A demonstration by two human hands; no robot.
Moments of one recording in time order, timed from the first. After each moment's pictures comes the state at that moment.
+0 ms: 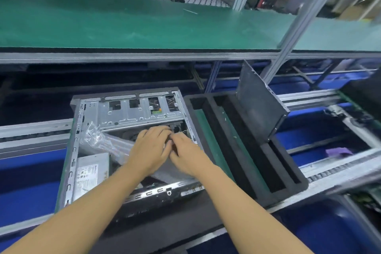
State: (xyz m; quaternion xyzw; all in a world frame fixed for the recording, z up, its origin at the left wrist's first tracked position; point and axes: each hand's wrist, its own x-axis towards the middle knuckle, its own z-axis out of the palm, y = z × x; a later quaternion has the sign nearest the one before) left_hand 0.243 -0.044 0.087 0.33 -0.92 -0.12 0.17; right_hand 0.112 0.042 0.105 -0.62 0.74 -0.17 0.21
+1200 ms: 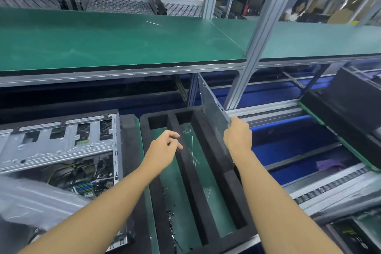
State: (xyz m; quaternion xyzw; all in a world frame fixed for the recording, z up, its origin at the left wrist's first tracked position) left_hand -0.014 -0.013 0.104 0.42 -0.74 -0.49 0.20; right_hand -0.215 0.077 0.157 -0.31 0.93 -0.20 0.04
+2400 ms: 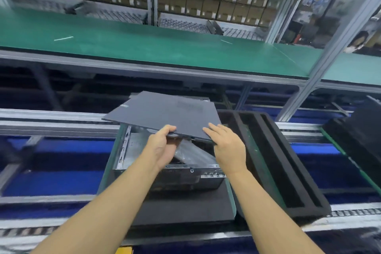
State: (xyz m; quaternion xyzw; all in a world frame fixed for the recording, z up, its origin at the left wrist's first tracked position) left_hand 0.298 0.034 0.161 0.29 -0.16 -0.81 0.48; right_hand 0.124 0.111 0.148 -0.67 0.66 -0.28 -0.21
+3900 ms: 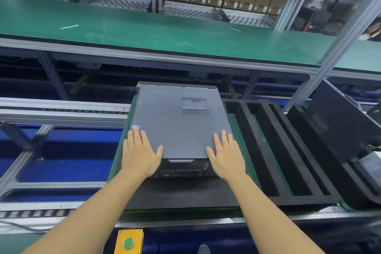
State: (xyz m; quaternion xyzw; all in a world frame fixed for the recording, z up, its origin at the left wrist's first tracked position) left_hand 0.387 0.041 0.068 0.65 -0.76 -0.05 0.04; right_hand 0.134 0.123 0.073 -0.60 0.80 -0.01 0.04
